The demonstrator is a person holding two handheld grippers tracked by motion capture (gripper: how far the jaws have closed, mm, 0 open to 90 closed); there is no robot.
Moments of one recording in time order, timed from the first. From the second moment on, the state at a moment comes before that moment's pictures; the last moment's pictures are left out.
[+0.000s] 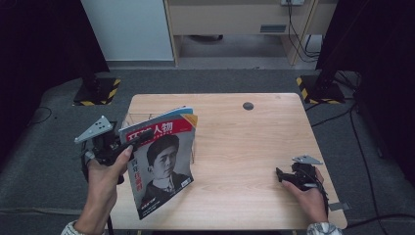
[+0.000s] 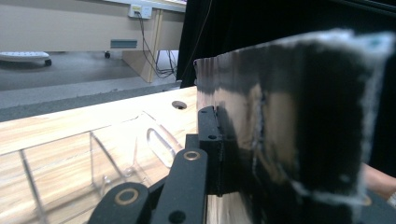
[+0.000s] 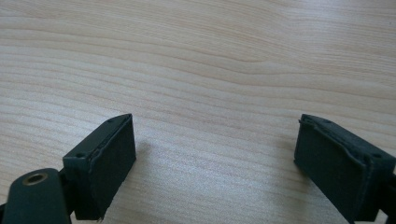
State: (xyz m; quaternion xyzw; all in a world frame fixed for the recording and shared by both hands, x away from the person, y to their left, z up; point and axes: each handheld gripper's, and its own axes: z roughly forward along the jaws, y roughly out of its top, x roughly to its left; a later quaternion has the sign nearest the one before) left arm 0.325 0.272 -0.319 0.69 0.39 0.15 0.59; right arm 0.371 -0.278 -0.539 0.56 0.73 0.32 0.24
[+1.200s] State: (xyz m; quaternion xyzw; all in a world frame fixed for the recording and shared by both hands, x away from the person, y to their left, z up) left arm 0.290 0.361 -0.318 0.66 0.44 0.22 0.57; right arm 0.371 -0.278 -0.539 0.56 0.73 0.32 0.24
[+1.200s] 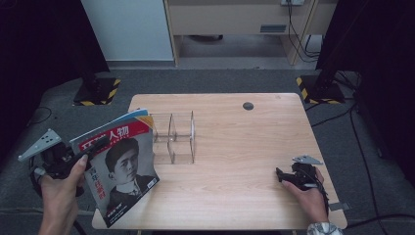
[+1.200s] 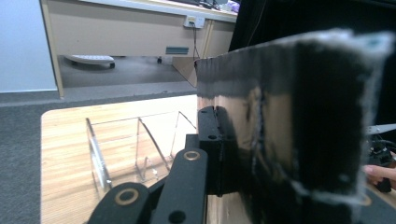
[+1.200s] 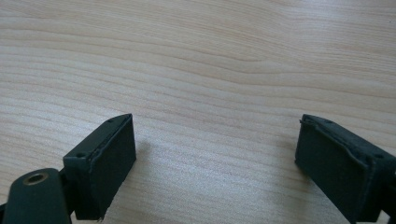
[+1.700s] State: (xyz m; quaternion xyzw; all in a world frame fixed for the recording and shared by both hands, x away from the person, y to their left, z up) left arm 0.291 0.386 -0.319 0.64 0.46 0.24 0.57; right arm 0.370 -0.278 -0.539 0.56 0.73 0.32 0.24
